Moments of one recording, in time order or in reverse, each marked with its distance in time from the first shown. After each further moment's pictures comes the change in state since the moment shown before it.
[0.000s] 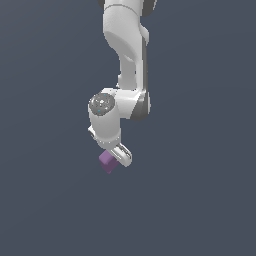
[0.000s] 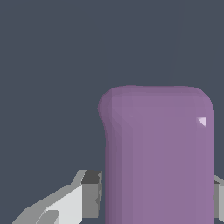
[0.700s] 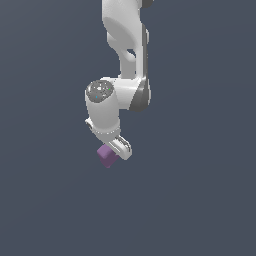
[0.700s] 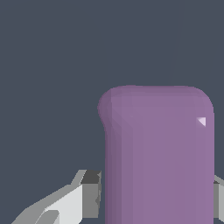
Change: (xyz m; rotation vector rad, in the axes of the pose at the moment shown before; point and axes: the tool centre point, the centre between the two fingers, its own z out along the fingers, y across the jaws) arm -0.007 0.010 -0.033 -0.001 -0.002 0.000
